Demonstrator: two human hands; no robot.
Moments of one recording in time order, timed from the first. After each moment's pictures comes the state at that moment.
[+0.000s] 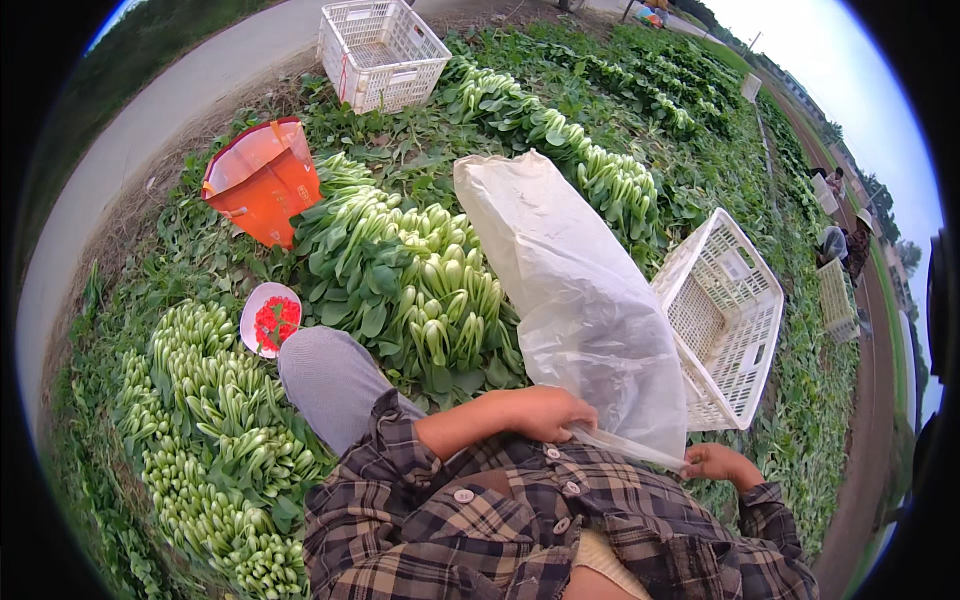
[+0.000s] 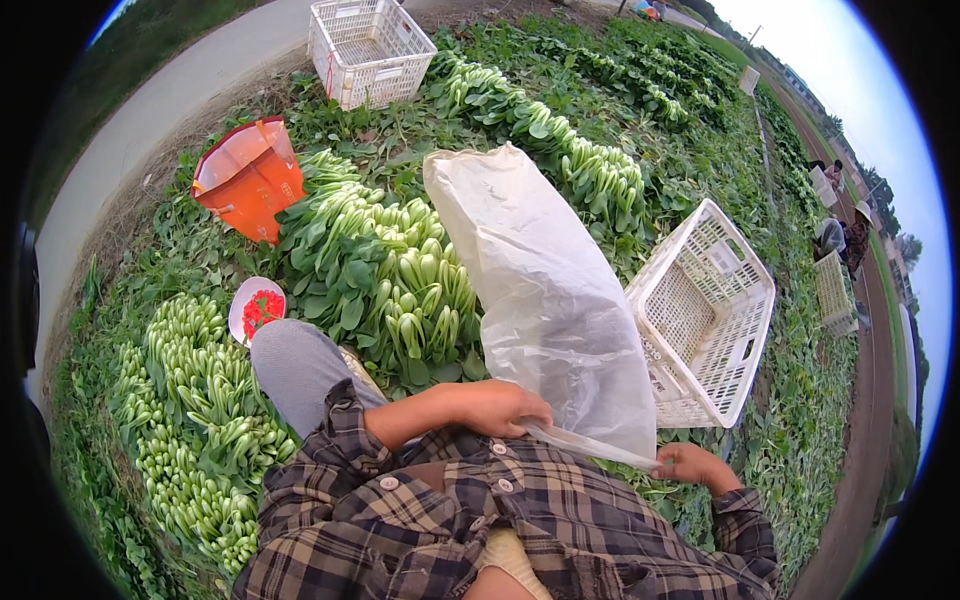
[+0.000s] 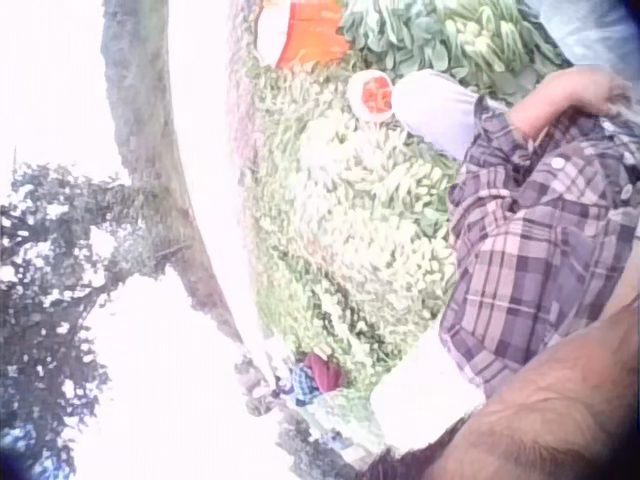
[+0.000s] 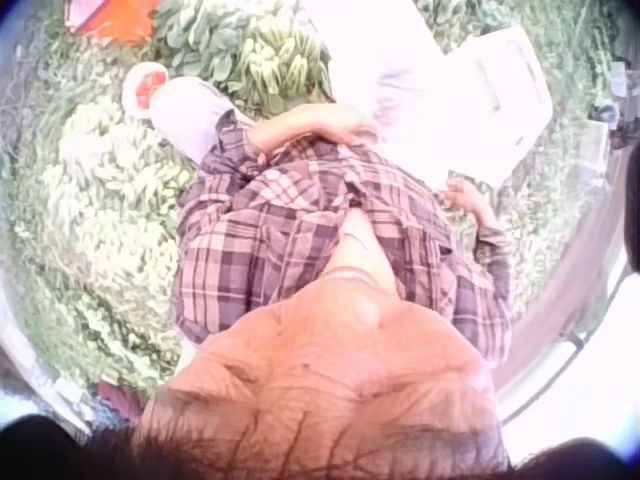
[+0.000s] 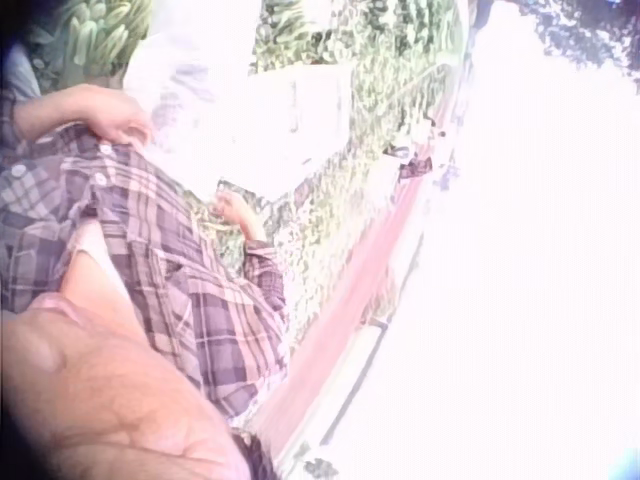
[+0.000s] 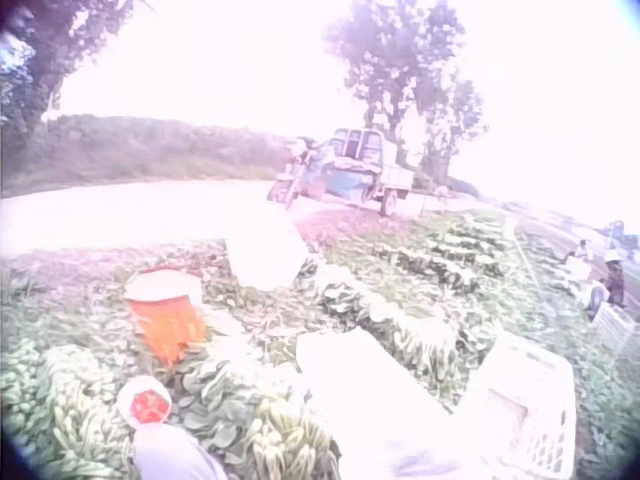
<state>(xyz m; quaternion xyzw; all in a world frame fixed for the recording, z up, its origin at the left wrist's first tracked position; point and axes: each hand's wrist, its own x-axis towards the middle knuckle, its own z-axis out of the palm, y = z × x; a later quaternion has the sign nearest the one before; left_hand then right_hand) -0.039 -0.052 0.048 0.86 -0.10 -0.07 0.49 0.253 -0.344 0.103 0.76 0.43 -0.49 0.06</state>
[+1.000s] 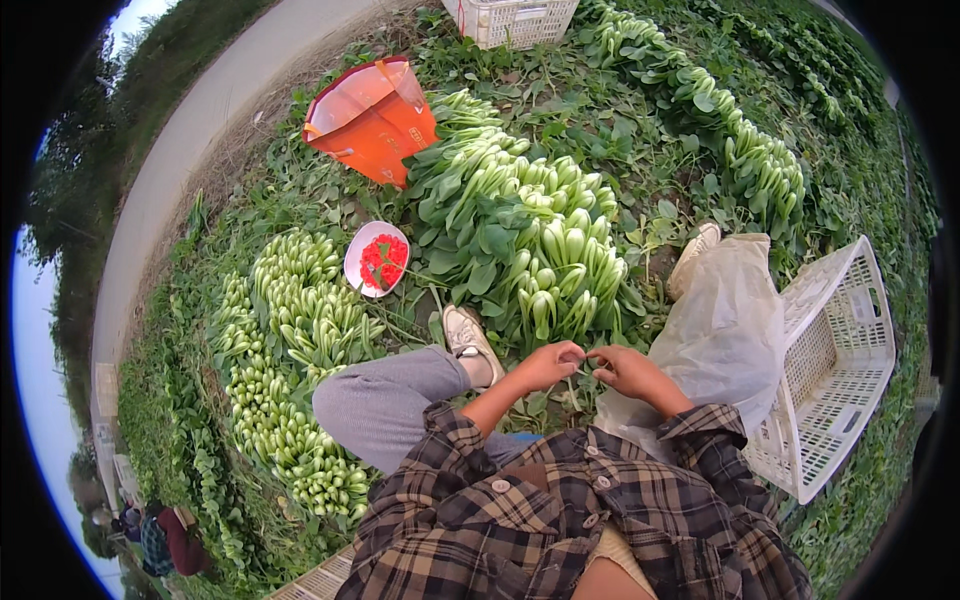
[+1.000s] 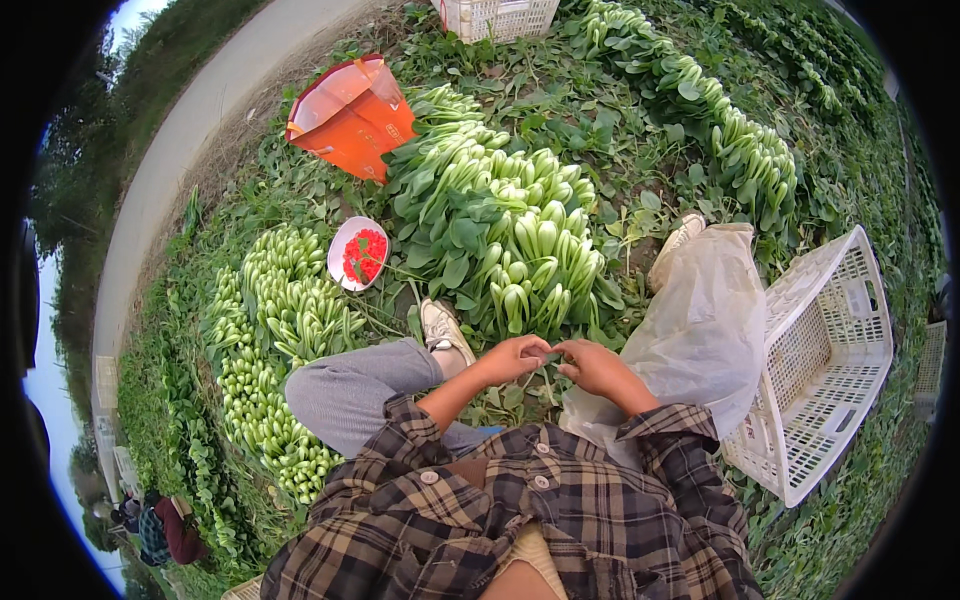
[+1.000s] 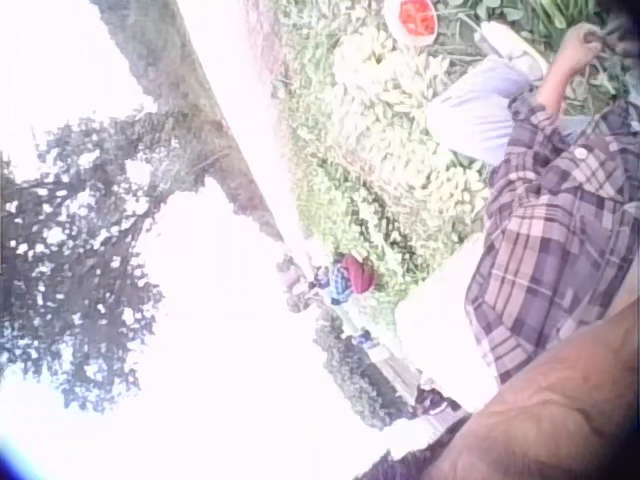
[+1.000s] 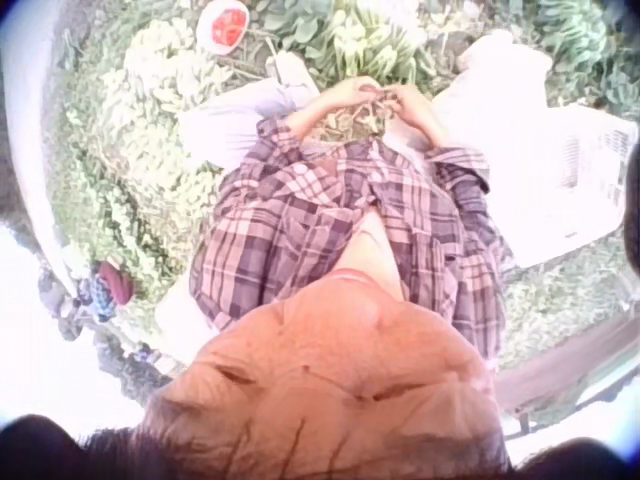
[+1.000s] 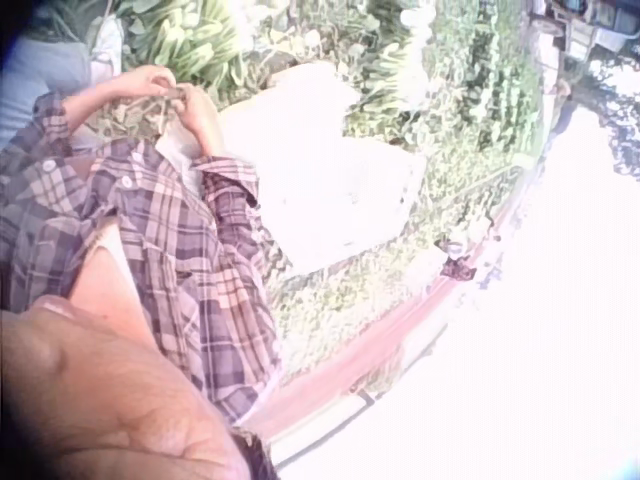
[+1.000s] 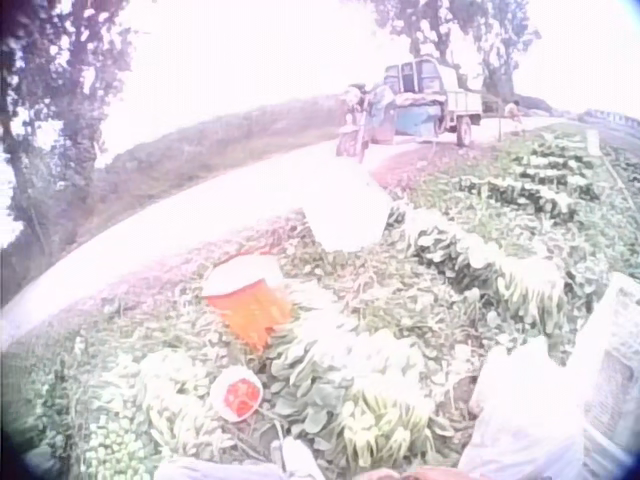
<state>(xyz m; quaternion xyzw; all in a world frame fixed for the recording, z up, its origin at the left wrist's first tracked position) -0.109 0.008 -0.127 0.61 0.37 0.09 0.70 0.107 -0.039 -0.058 0.57 0.68 -0.45 -0.10</state>
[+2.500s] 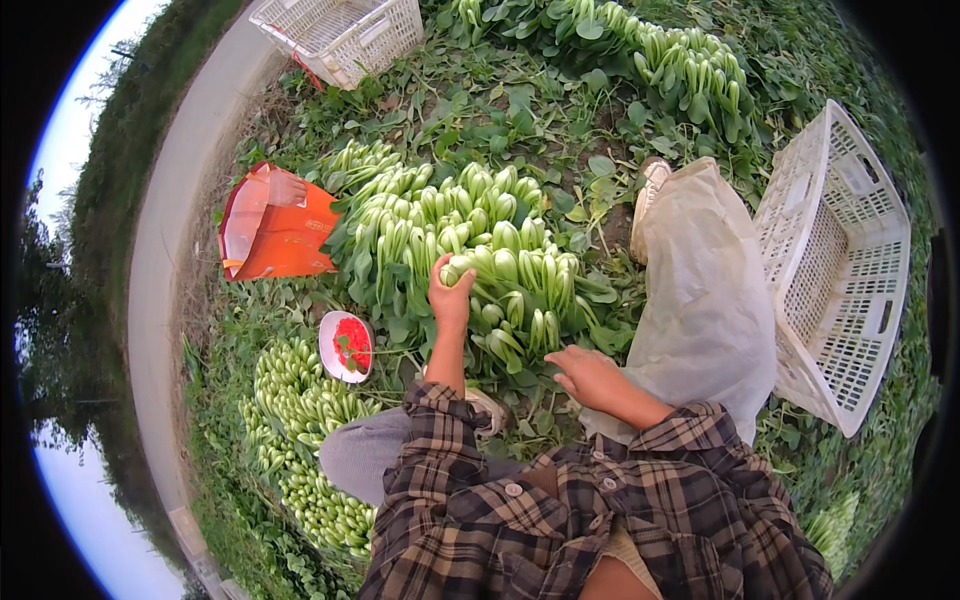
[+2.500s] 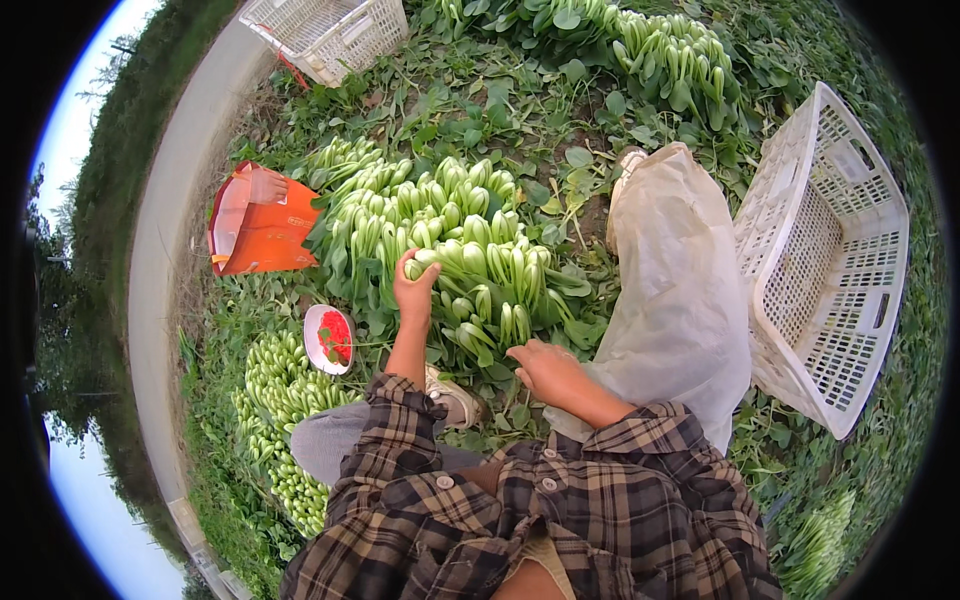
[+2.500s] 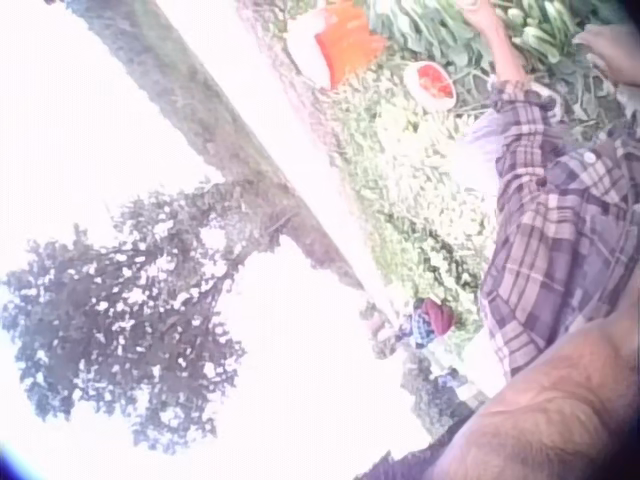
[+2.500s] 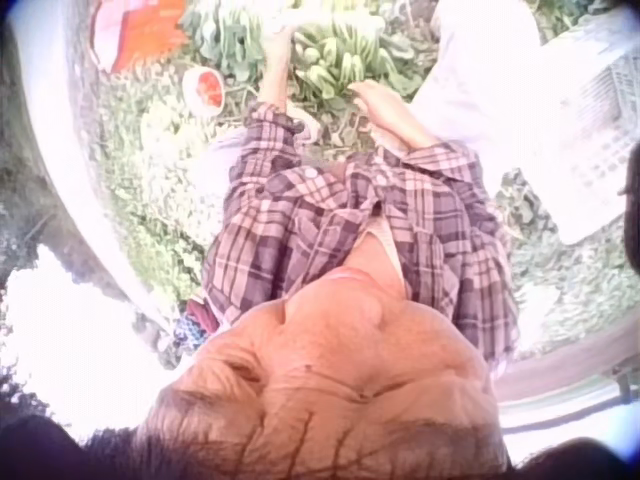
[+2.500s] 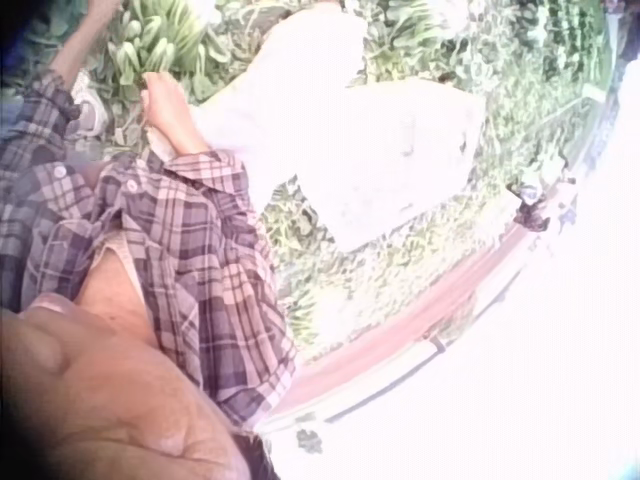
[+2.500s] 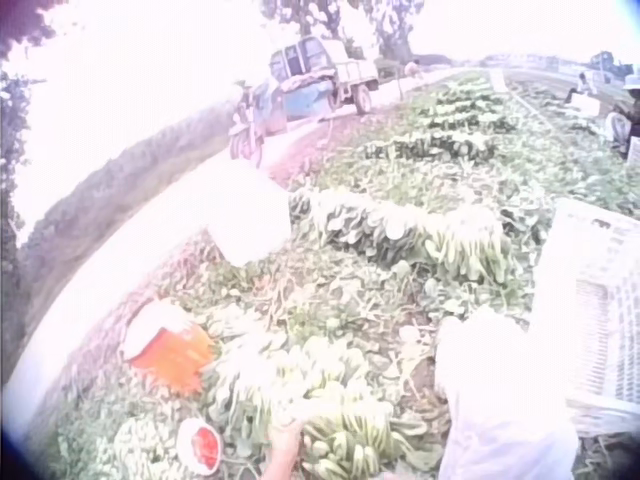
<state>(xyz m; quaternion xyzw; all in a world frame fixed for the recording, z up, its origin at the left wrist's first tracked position) -0.078 0.198 -0.147 0.53 0.57 0.40 0.48 0.105 -0.024 -0.073 0.62 0.64 -0.41 -0.20</state>
